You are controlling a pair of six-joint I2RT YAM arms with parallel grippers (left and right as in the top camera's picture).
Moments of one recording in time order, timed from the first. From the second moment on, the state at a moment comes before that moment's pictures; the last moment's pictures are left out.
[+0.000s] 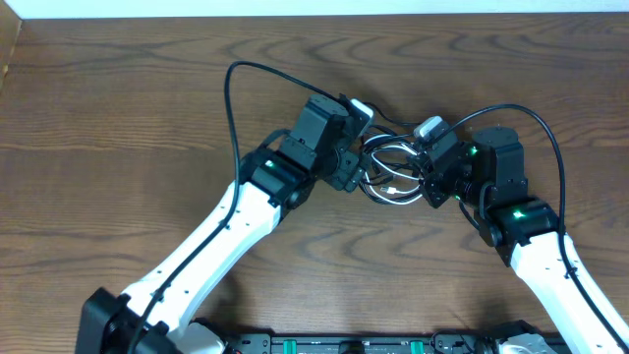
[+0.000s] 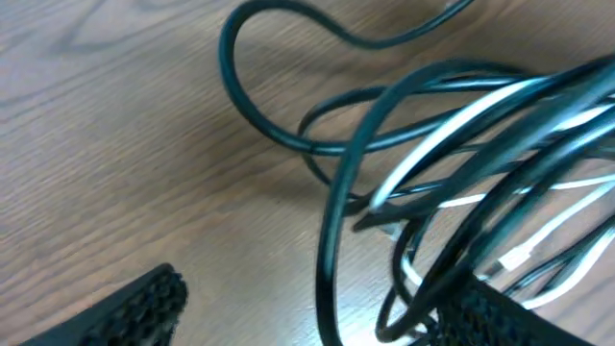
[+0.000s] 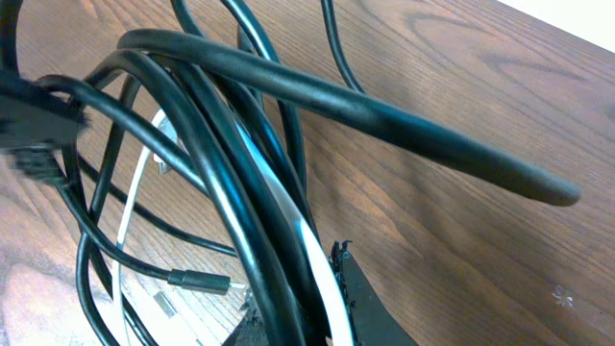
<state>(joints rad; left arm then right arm) -0.62 1.50 1.20 -0.55 0.04 0.03 0.26 1.19 0.75 -0.24 -0.34 -0.30</state>
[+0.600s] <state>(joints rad) -0.61 1.51 1.20 -0.56 0.12 0.03 0.26 1.19 0.75 -0.24 -0.35 -0.30</state>
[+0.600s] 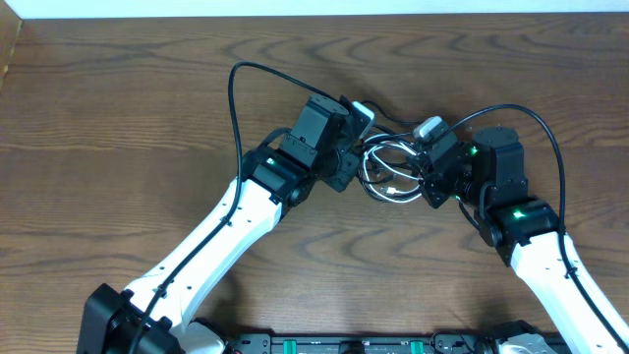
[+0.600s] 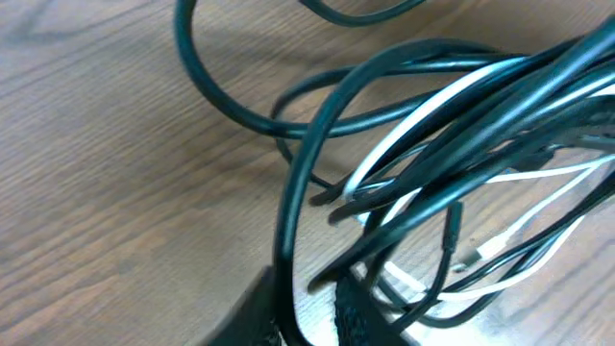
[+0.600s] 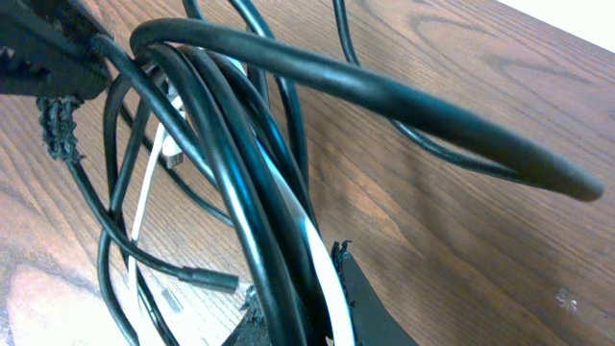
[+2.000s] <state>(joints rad) -0.61 1.27 1.20 -0.49 -0.35 0.04 0.26 1.19 0.75 -0.24 -0.38 -0.31</state>
